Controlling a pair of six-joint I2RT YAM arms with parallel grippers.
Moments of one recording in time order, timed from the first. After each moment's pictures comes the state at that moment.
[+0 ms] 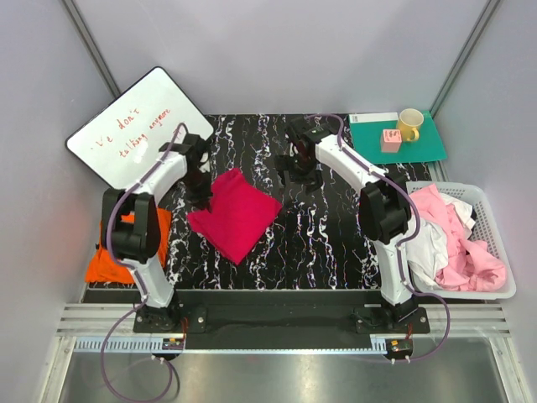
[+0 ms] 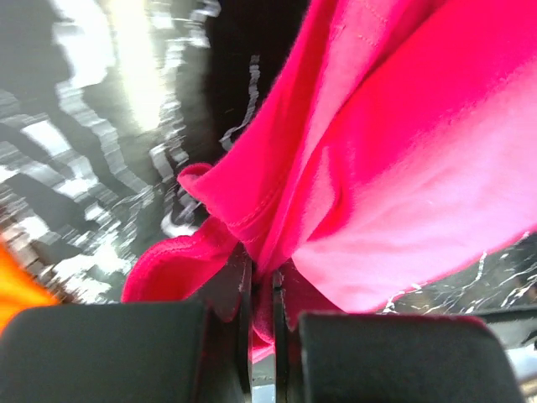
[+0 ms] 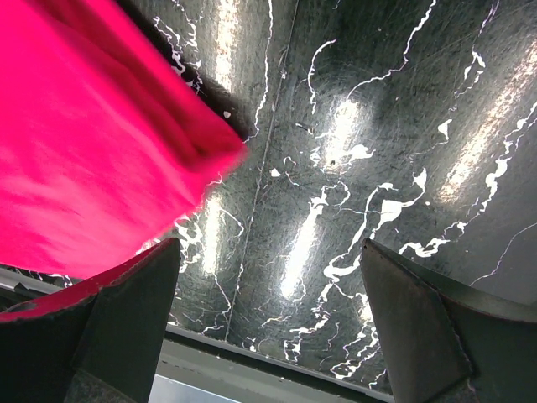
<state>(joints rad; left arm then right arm) -0.18 1.84 1.39 -1.01 0.13 -0.29 0.53 2.17 1.96 -1.07 -0.15 0.37</state>
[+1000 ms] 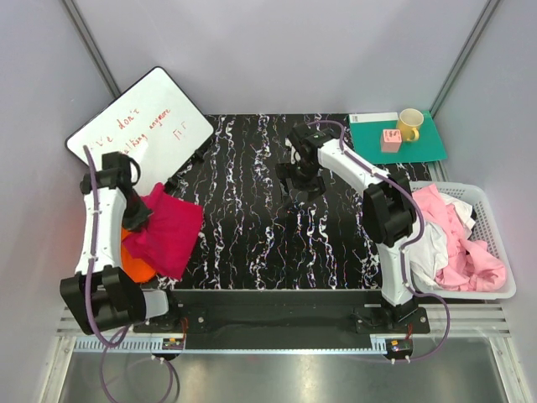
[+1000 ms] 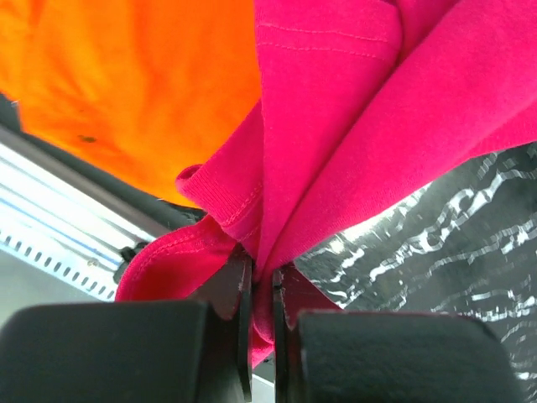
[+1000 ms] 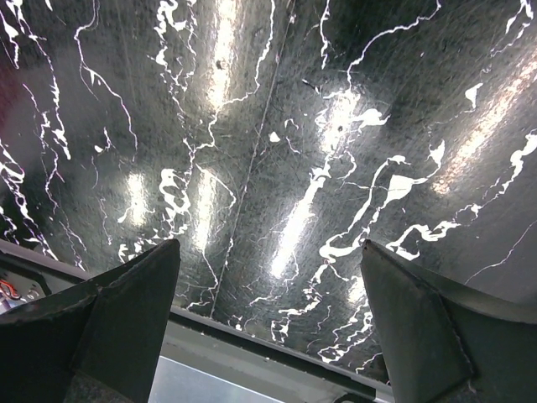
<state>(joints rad) 0.22 1.28 1.20 -1.23 -0.17 -0.44 0.53 2.12 1.85 -1.06 -0.20 0.31</state>
